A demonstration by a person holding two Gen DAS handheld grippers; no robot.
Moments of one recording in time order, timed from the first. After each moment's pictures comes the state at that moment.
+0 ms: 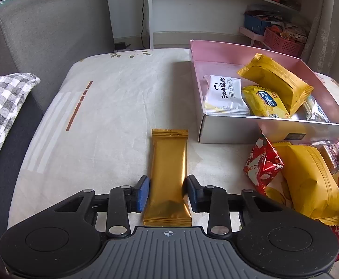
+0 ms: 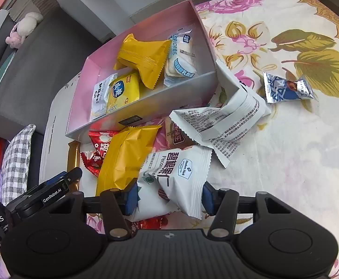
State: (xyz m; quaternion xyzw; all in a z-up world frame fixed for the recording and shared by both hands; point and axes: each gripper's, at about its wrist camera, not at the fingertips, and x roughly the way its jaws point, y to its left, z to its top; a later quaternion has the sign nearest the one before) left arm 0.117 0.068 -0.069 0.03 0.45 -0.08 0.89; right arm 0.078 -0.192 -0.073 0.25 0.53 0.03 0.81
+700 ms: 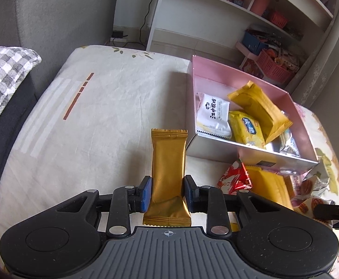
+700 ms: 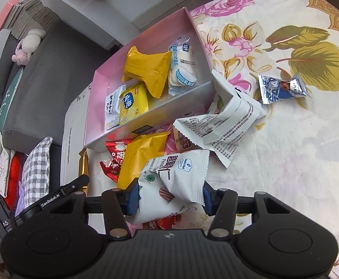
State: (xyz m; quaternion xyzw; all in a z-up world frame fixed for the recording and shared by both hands) left arm 0.117 0.094 -0.041 -0.09 0.47 -0.11 0.87; right arm 0.068 -0.213 -0.058 0.32 0.52 0.04 0.79
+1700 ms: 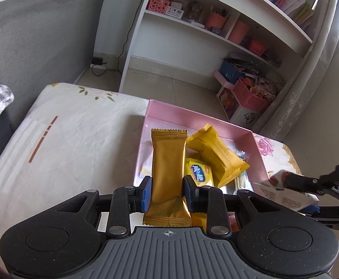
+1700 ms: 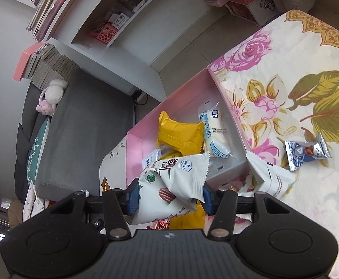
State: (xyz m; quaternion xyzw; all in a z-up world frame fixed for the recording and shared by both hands) left arm 0.139 0.048 0.005 -0.12 0.41 -0.14 0.90; right arm 0.114 -0.237 -0.018 0.39 0.42 0.05 0.82
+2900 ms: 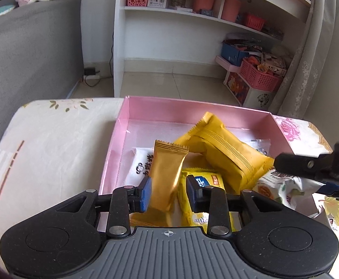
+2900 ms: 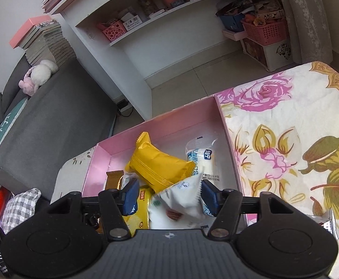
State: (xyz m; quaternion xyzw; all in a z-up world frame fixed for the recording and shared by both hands) left arm 0.188 -0.019 -0.043 -0.03 0.41 -0.13 0.90; right arm 0.162 -0.219 -0.047 0.26 0.38 0.03 0.89
